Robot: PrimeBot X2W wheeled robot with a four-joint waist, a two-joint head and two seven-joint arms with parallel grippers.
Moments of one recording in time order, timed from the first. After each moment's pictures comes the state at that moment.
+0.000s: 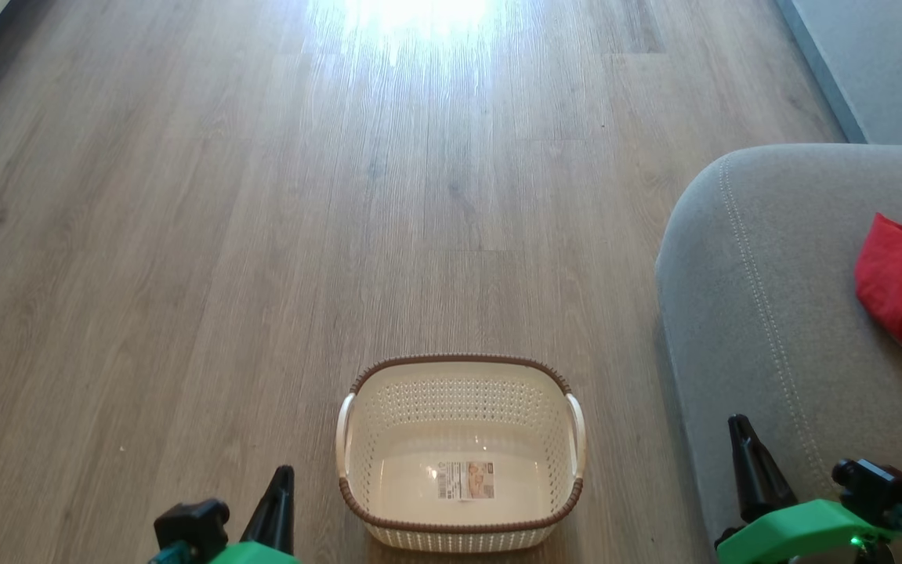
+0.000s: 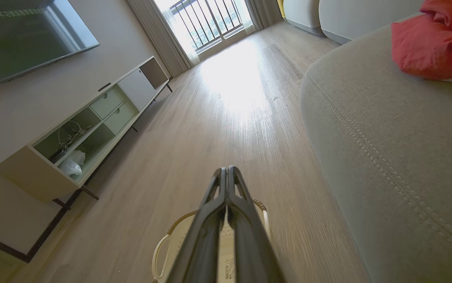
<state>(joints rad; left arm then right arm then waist) 0.12 0.05 -0.22 0.30 -0.44 0.07 -0.22 0.09 -0.08 0.05 0.30 0.58 0.13 -0.22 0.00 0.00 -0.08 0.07</state>
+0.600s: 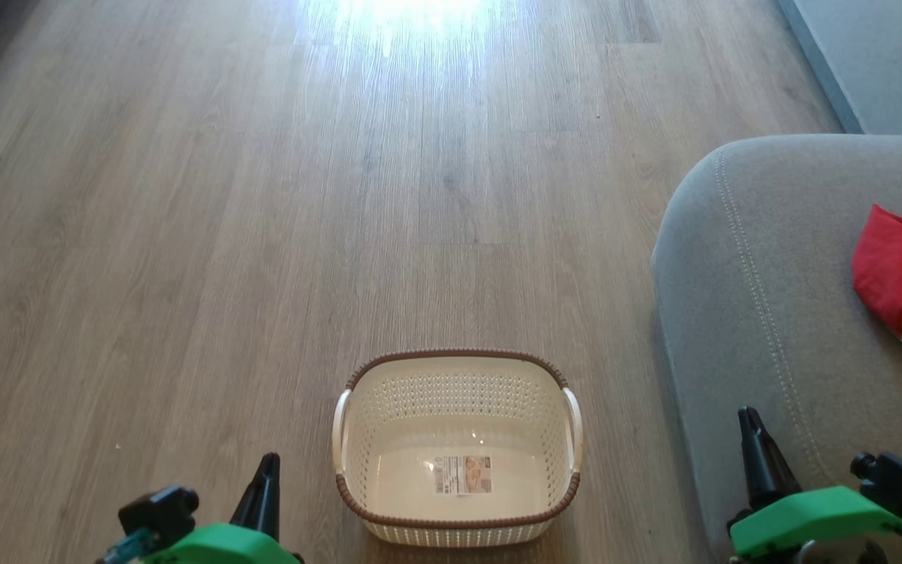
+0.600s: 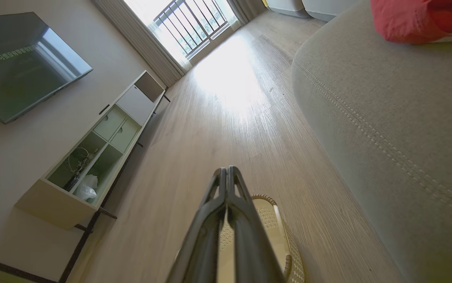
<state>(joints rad) 0.09 0.06 -0.18 0.30 -0.64 0.04 -0.17 0.08 -0.08 0.02 0.30 0.75 0.13 -0.17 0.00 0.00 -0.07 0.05</state>
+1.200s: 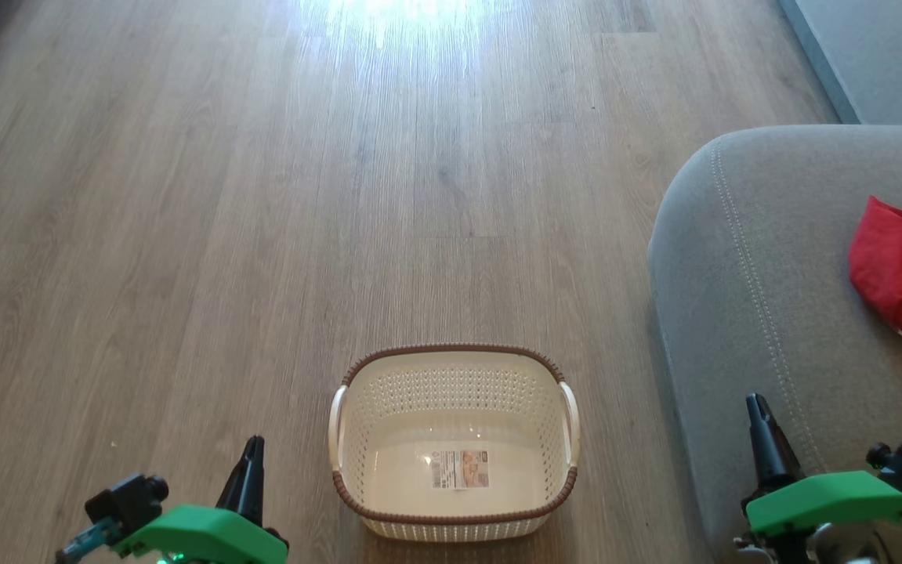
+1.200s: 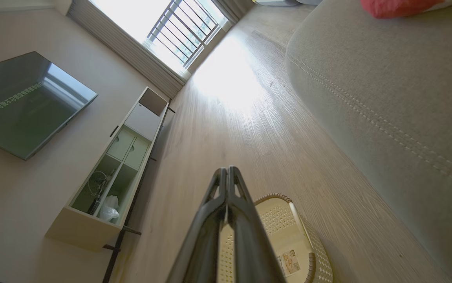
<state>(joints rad) 0.06 0.06 -0.13 0.30 -0.81 0.01 -0.12 0.05 -0.07 0.00 0.29 0.90 0.13 -0.12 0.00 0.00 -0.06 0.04</state>
